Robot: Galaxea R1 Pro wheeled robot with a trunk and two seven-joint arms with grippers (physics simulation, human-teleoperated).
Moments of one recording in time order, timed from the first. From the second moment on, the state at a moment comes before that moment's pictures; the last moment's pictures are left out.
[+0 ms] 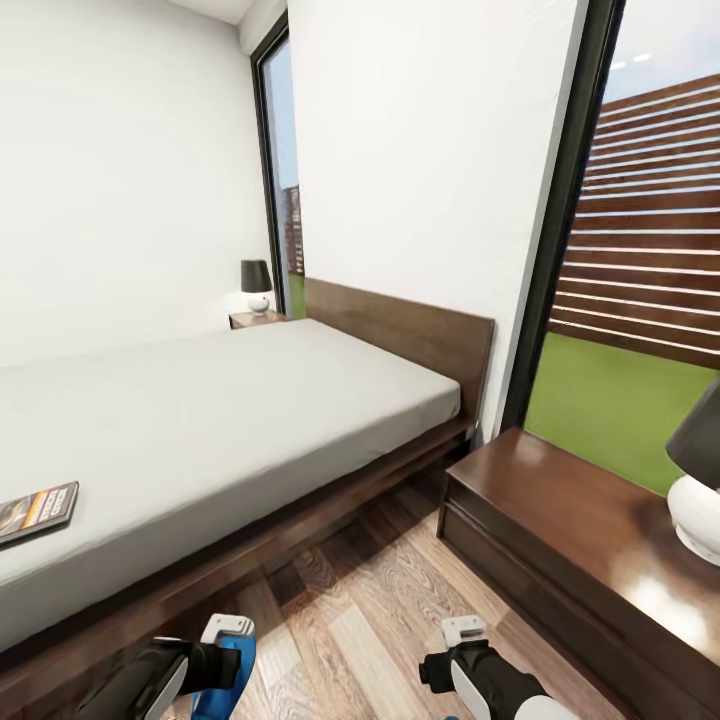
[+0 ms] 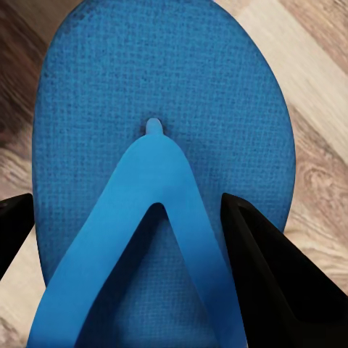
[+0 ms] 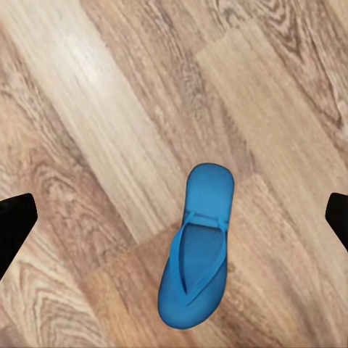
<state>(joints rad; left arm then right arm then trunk) -0.46 0.13 -0.10 -0.48 0.03 0.42 -0.31 -0.56 0.11 0.10 -0.25 -0.02 0.34 -0.08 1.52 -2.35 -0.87</state>
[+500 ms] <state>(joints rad) -0.46 0.13 -0.10 -0.48 0.03 0.42 -0.31 -0.56 0.11 0.10 -0.25 -0.02 0.34 -0.08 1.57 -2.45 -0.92</state>
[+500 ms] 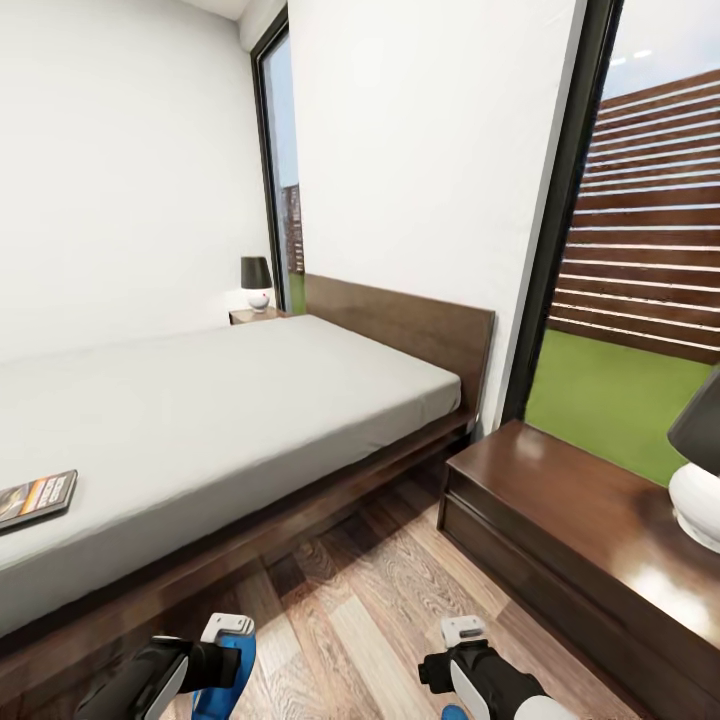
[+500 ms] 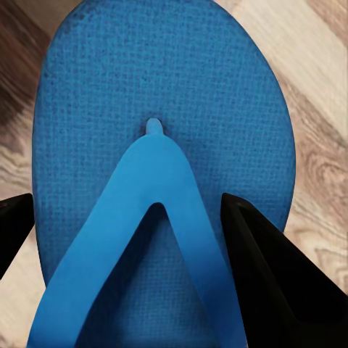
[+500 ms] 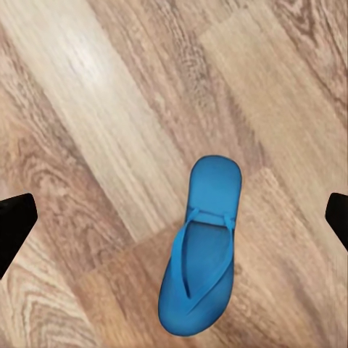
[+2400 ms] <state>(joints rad) -0.46 0.13 -0.11 -0.82 0.04 0.64 -0.31 -0.56 0.11 0.10 -0.25 -0.02 0.34 -0.08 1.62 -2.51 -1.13</state>
